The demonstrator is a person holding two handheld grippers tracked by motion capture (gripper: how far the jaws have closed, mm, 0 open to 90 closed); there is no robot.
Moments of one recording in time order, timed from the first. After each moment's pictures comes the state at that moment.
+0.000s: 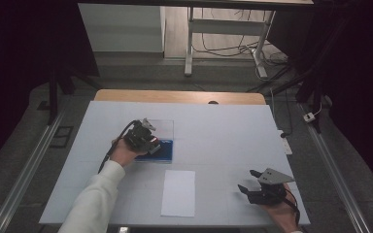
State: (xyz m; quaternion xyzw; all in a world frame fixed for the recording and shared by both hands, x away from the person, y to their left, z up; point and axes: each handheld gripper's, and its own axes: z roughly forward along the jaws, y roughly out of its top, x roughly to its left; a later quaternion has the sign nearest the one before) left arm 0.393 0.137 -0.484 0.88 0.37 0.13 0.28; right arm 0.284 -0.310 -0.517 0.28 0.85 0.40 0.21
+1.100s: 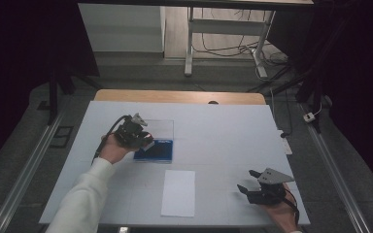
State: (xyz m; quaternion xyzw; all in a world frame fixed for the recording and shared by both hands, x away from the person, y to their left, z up) left arm 0.381 0.159 -0.447 0.88 0.35 0.13 0.30; right arm 0.284 -0.309 -0.518 0.29 0.85 0.40 0.21
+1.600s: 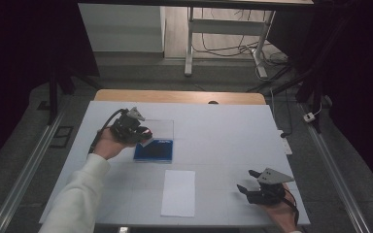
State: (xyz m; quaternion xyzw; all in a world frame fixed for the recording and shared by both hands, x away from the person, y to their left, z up) left arm 0.377 0.162 -0.421 0.88 0.34 0.13 0.31; right arm 0.284 -0.307 -0.517 0.28 0.84 0.40 0.21
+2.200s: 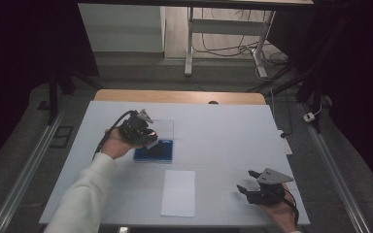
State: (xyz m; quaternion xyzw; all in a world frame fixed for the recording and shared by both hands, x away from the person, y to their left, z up) left arm 0.384 0.142 -0.429 0.90 0.32 0.12 0.28; right arm 0.284 -0.307 -0.518 0.28 0.85 0.40 0.21
